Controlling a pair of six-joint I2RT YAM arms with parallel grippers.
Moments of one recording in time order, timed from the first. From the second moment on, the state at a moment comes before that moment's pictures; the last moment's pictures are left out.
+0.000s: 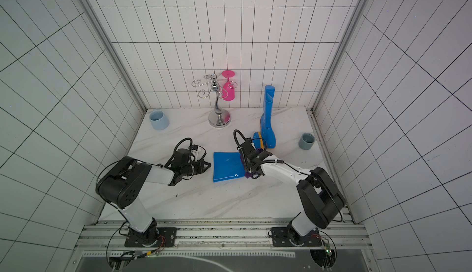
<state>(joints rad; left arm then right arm) -0.38 1.75 0.54 0.49 0.47 -0.62 0.65 1.56 0.96 -0.47 0.40 0.32</state>
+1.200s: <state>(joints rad) -0.54 1.71 0.55 0.45 0.43 -0.71 0.61 1.54 1.01 -0.46 0.39 0.26</state>
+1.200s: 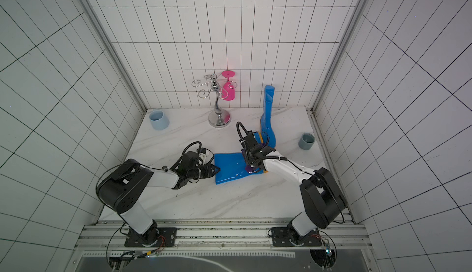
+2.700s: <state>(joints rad) -0.38 1.76 0.69 0.22 0.52 -0.56 0.46 1.86 1.40 -0.47 0.36 0.13</state>
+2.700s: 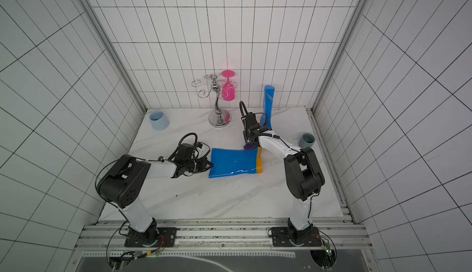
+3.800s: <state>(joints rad) -0.36 1.78 0.68 0.26 0.56 -0.56 0.72 1.49 0.89 -0.45 0.26 0.38</state>
